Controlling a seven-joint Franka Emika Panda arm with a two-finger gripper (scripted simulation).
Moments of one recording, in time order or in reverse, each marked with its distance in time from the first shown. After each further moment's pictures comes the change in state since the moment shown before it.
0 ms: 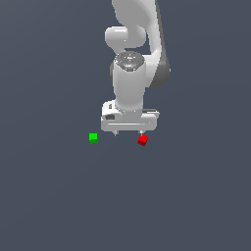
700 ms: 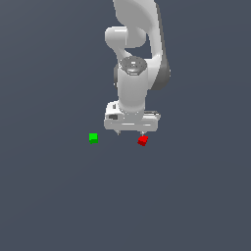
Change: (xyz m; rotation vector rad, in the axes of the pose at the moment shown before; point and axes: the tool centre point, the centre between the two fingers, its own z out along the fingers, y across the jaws) arm -0.014 -0.009 0.016 -0.002 -0.005 0.073
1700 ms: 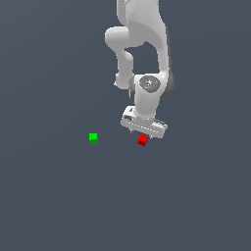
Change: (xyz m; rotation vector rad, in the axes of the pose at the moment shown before) arm -0.057 -0.053 0.078 -0.011 -0.027 0.338
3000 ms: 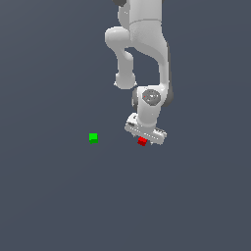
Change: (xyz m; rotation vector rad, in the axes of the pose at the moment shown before) arm -0.014 -0.012 0.059 -0.002 -0.007 0.079
